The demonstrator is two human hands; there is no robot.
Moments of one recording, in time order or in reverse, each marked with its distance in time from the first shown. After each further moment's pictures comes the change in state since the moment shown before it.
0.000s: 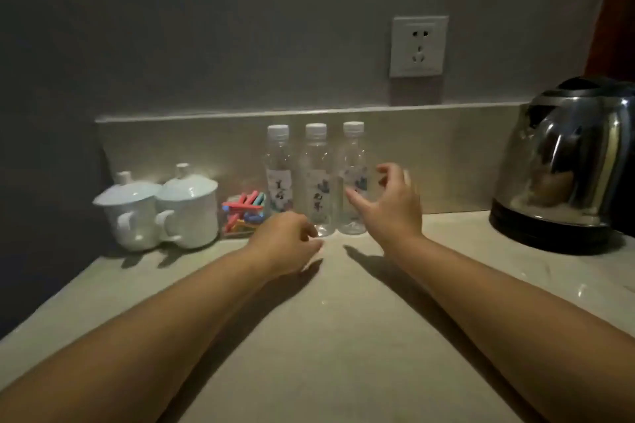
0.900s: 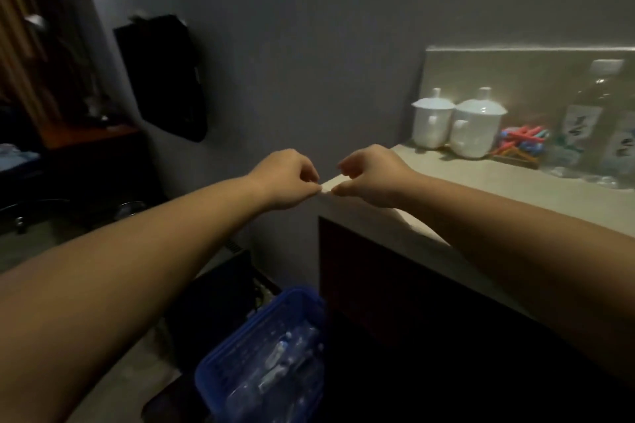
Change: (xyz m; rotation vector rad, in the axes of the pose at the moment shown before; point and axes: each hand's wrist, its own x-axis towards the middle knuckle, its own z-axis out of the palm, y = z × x) left_hand -0.354 -0.088 -0.152 0.216 0.242 -0.681; right_hand -0.232 -0.272 0.042 0.223 -1.096 -0.624
